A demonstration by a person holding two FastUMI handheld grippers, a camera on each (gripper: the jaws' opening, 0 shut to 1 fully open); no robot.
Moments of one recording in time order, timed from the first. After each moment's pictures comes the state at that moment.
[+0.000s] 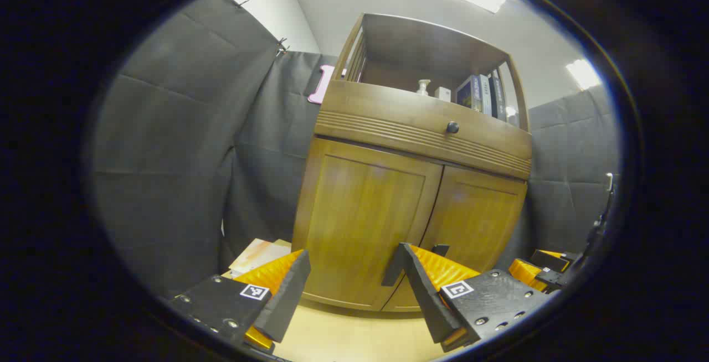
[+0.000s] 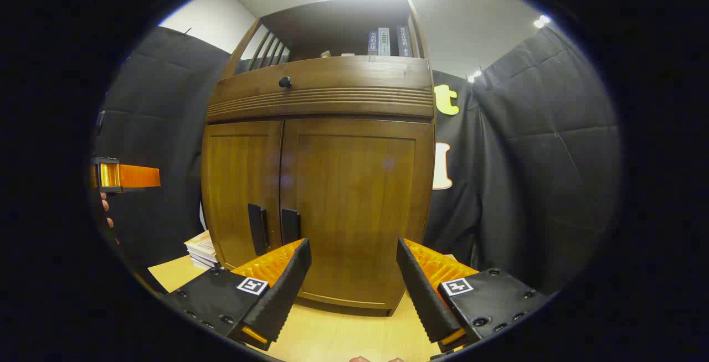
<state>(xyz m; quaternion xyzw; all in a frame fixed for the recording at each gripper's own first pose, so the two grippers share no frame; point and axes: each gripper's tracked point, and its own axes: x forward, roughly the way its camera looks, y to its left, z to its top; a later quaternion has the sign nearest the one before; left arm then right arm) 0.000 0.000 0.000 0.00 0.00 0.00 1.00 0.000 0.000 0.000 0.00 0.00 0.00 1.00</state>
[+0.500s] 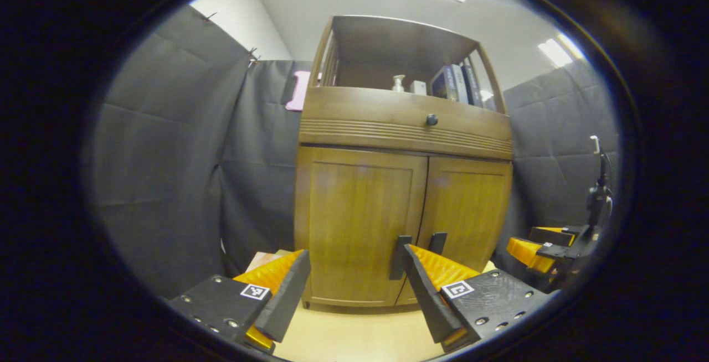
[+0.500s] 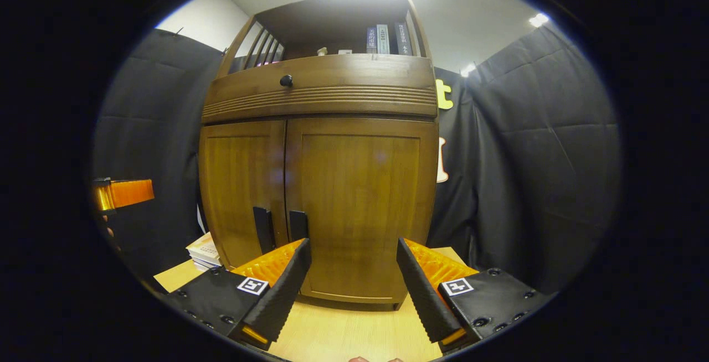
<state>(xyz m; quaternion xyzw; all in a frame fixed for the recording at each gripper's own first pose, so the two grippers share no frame) -0.002 -0.003 0.016 0.07 -0.01 -0.07 0.99 -0.008 0.020 0.004 0.01 0.02 -0.03 1.00</state>
